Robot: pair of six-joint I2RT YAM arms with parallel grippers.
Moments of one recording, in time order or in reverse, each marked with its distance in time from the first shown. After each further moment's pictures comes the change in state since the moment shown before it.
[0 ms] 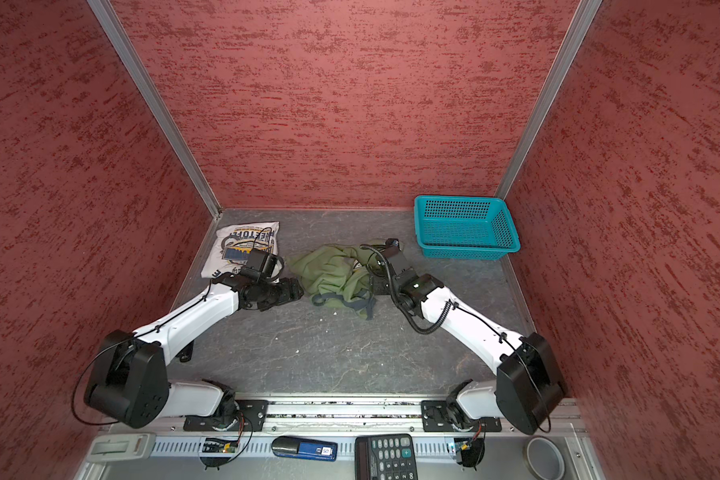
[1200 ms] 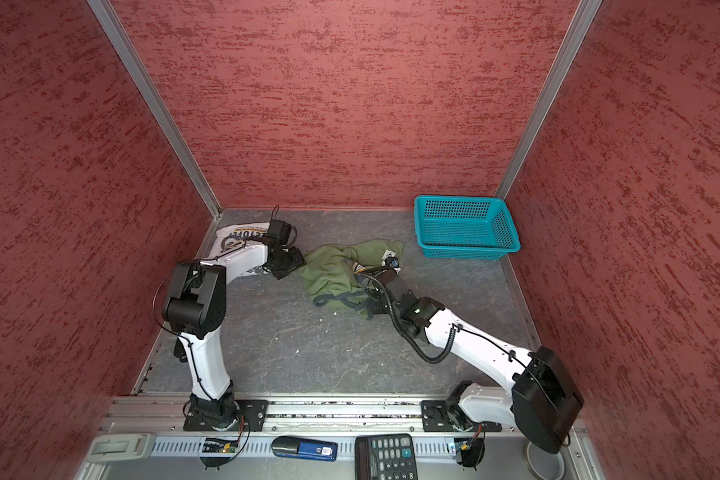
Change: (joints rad) left arm 0.099 0.576 0.470 0.022 -0.093 -0.172; right arm 0.109 -0.105 -0.181 0.051 0.143 0.075
